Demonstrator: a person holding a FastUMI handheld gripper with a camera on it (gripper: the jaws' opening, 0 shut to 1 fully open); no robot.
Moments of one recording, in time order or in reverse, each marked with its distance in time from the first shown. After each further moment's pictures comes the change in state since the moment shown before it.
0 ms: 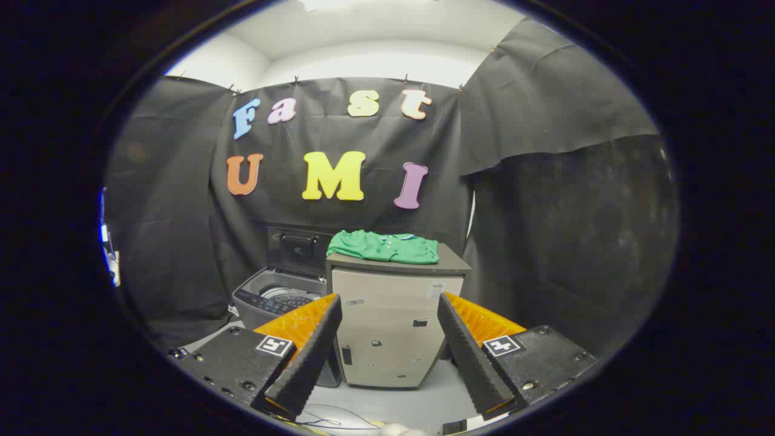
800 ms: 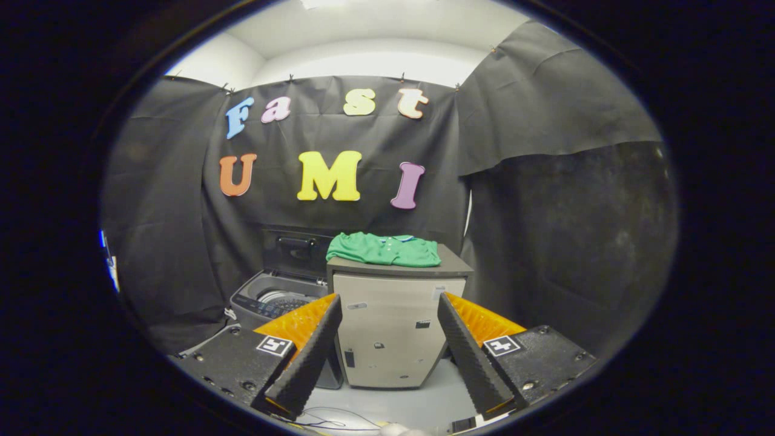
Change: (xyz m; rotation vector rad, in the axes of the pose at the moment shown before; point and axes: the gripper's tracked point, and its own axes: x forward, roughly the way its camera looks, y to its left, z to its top) arm 0.010 0.023 0.013 0.011 0.019 -0.042
